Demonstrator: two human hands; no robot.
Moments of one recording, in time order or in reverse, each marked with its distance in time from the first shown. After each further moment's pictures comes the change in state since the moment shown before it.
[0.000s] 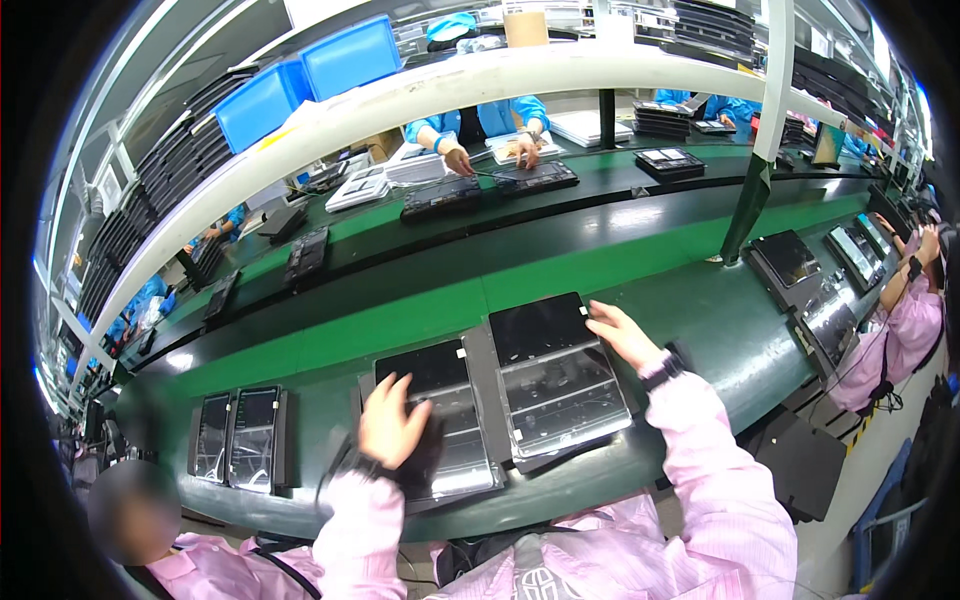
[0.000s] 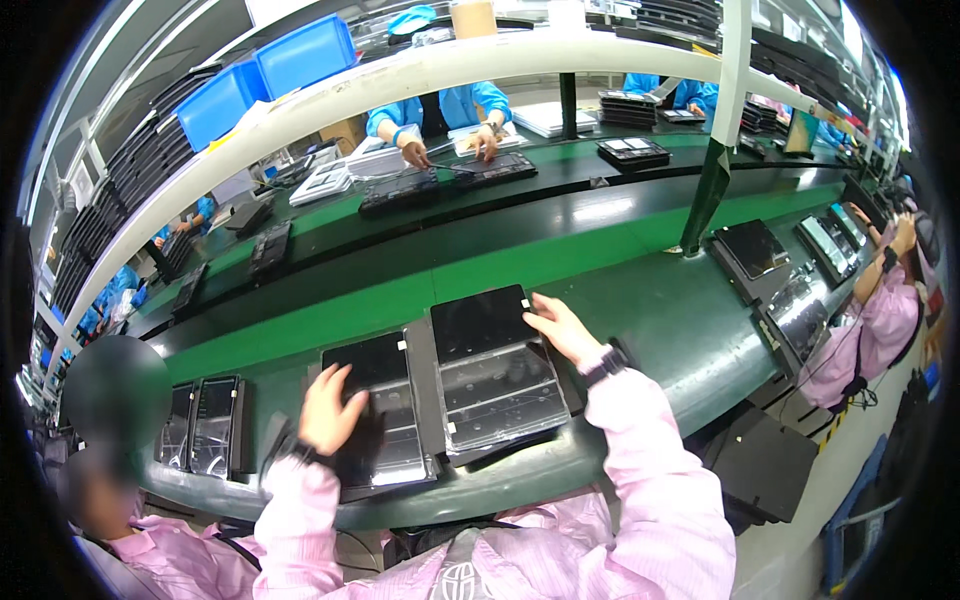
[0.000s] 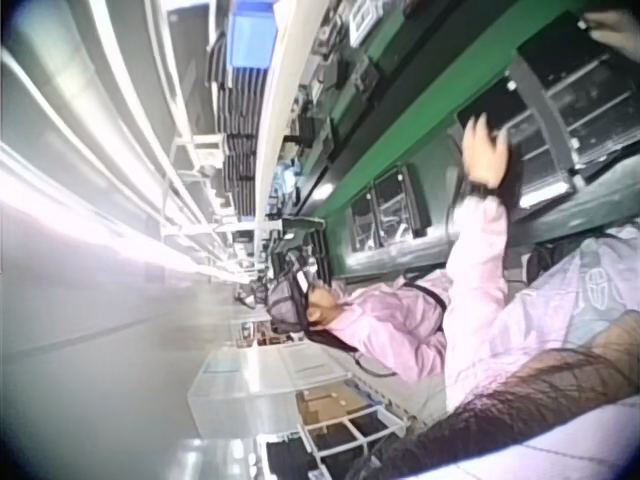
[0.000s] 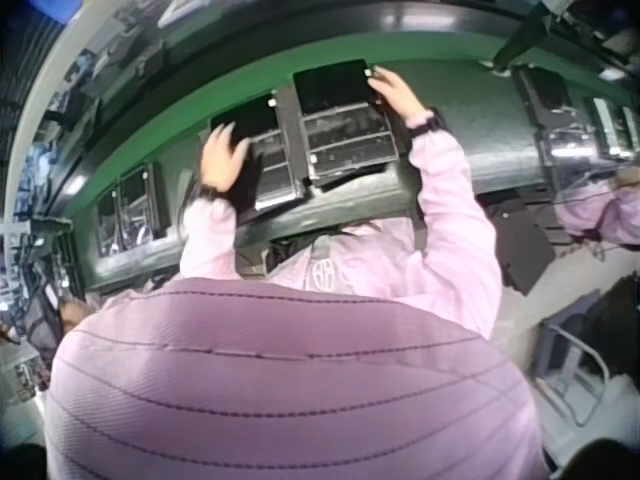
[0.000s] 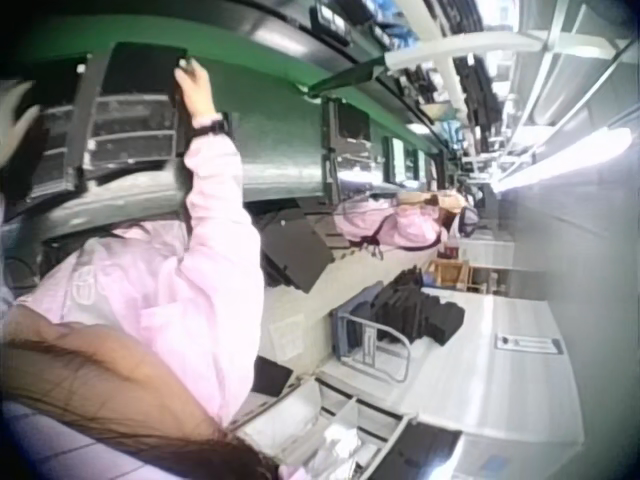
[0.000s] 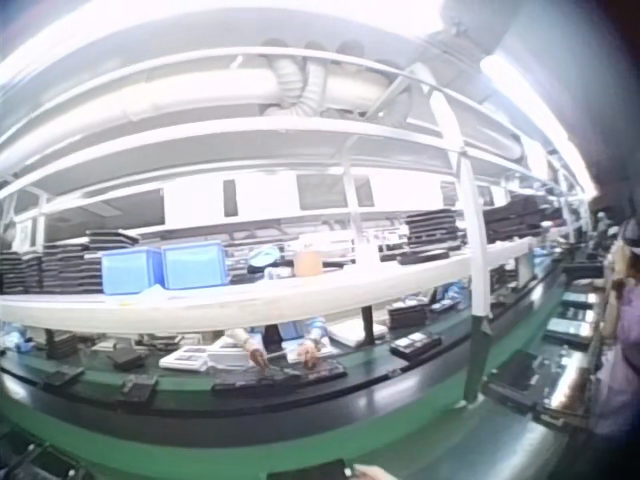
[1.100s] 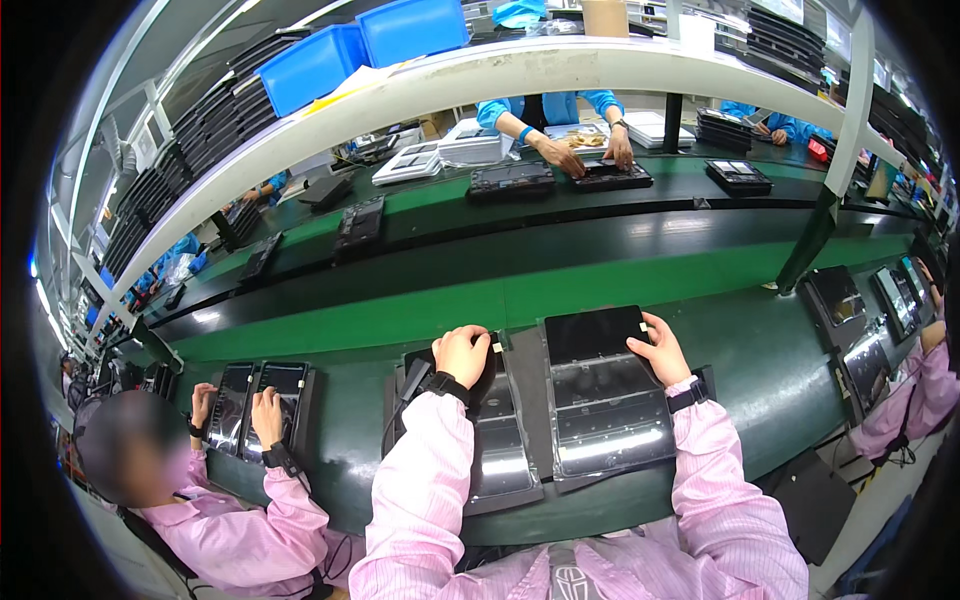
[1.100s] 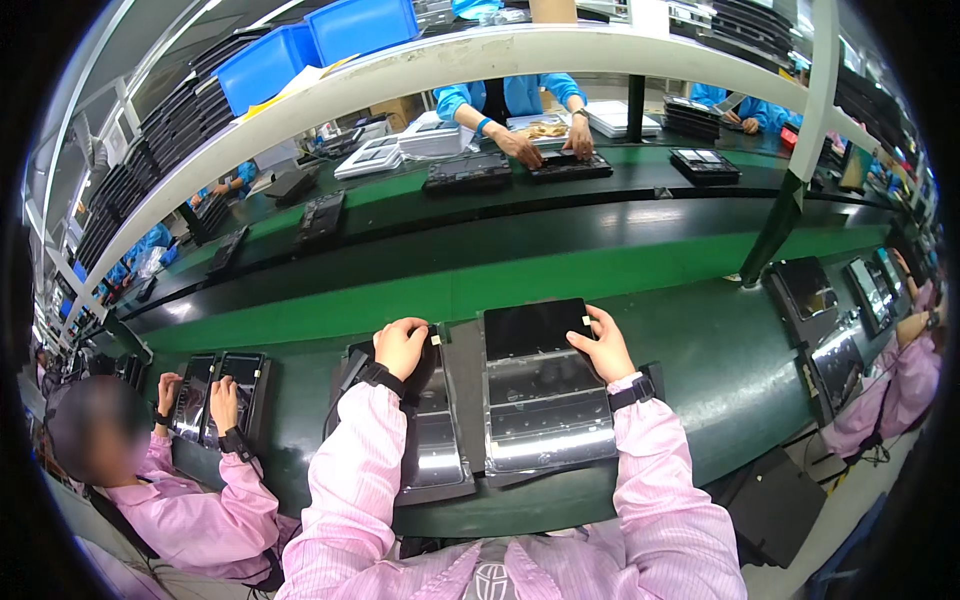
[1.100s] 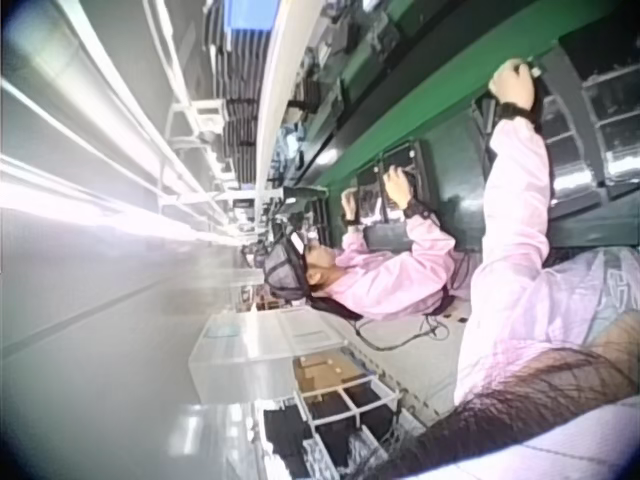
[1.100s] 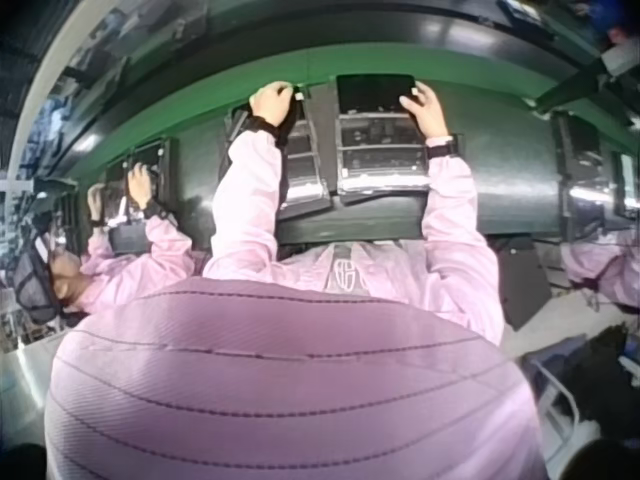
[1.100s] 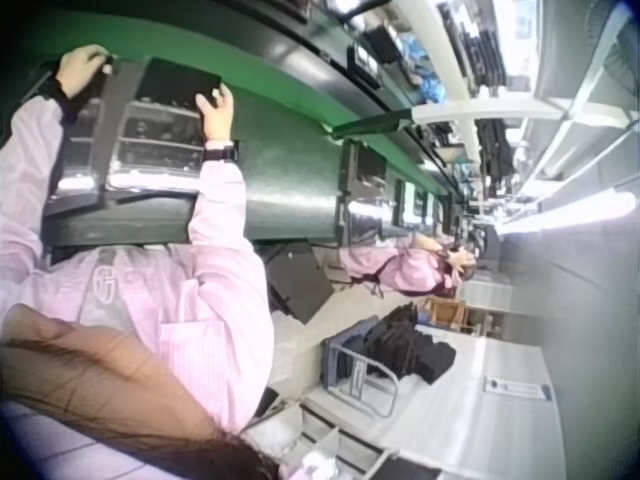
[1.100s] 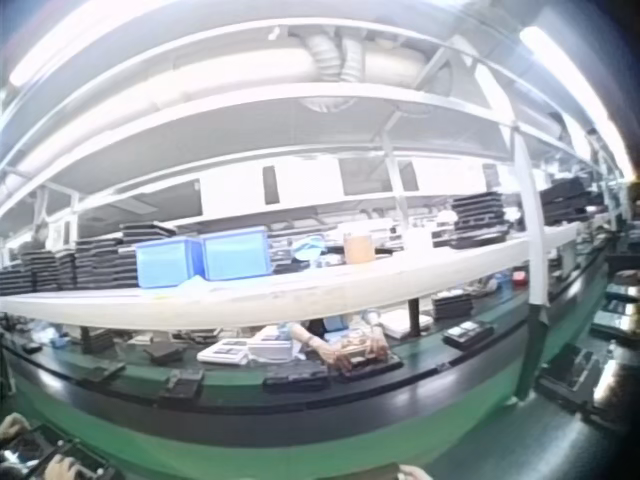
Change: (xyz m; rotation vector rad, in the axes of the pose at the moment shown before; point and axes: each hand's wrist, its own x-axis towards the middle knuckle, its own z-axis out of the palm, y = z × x) left_hand 0.117 -0.022 0.089 -0.170 0.037 -0.184; right_hand 0.030 0.024 0.031 0.205 0.093 0.036
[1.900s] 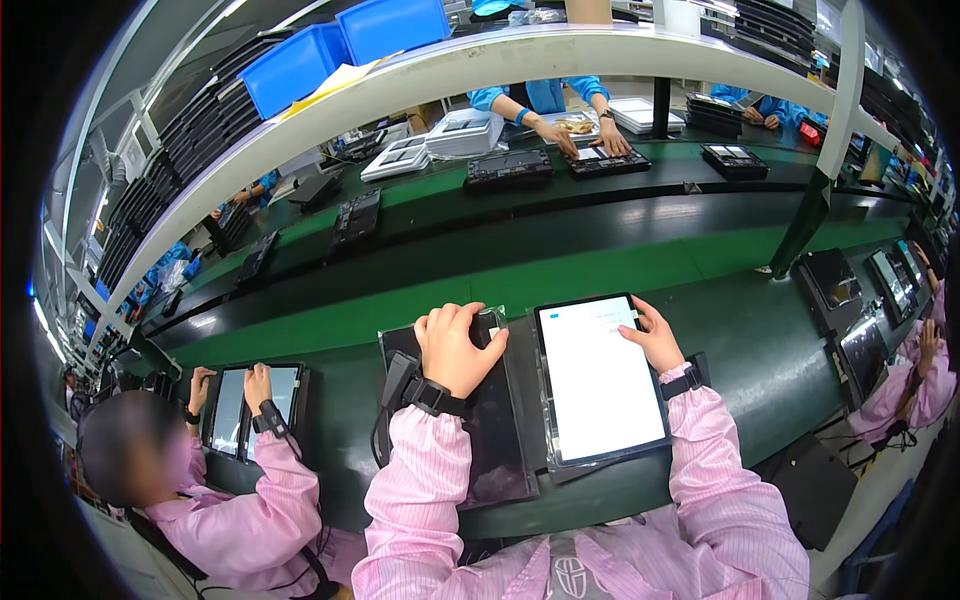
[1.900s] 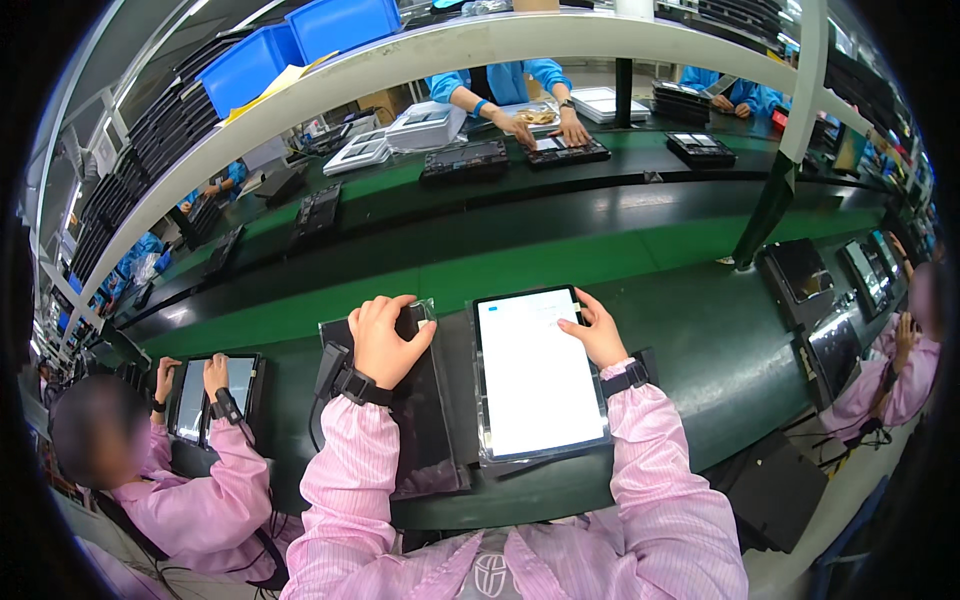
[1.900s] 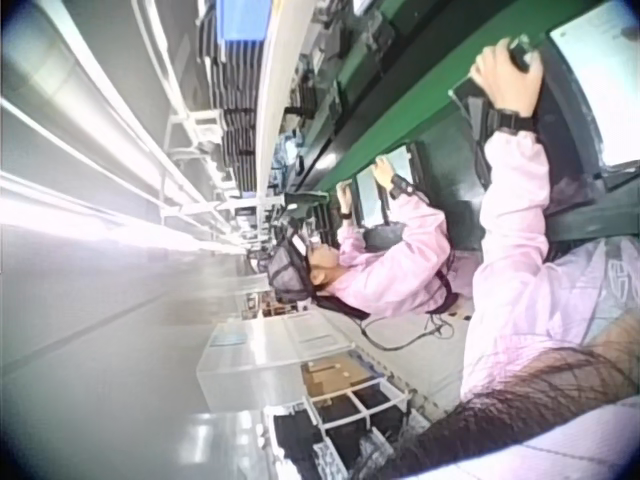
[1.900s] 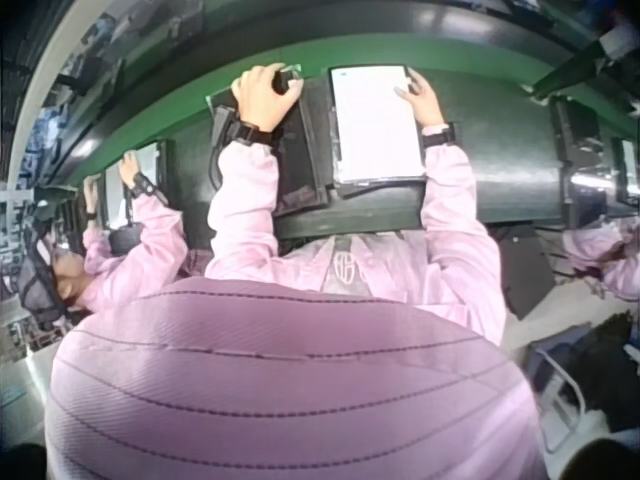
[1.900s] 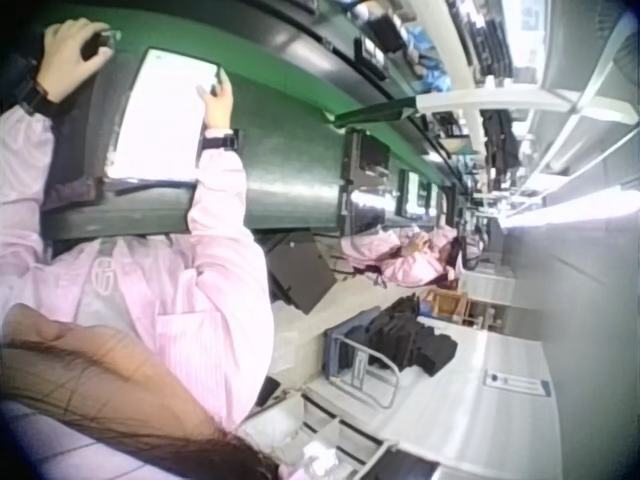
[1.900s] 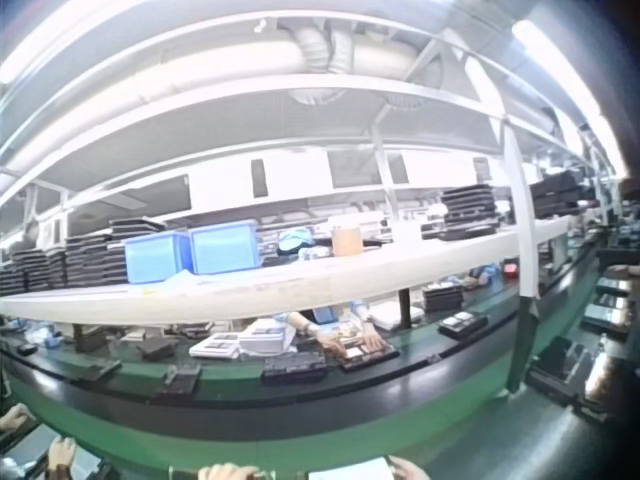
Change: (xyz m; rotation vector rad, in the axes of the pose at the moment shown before) left_hand -0.023 0.084 -0.058 0.145 0.216 0.321; right_hand -0.001 -0.006 0.001 0.014 -0.034 0.020
